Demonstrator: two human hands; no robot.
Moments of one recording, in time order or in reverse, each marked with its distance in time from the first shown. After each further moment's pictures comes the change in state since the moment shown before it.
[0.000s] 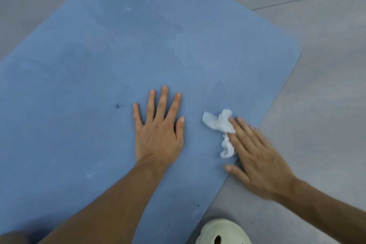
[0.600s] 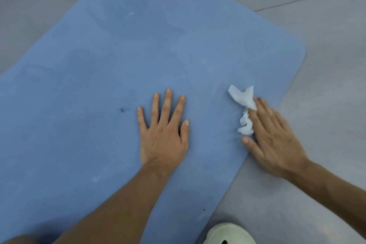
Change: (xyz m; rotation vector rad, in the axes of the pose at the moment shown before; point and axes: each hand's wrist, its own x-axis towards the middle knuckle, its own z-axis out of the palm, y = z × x) left_hand 0.001 0.000 0.000 0.005 -0.003 0.000; right_hand 0.026 0.037 -0.003 0.010 0.066 0.195
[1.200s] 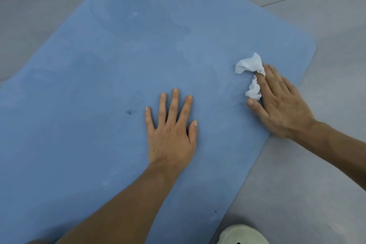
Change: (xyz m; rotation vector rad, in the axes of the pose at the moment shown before) left_hand 0.004 -0.007 -0.004 0.023 -0.073 0.046; right_hand 0.074 0.022 -0.007 -0.048 0.027 0.083
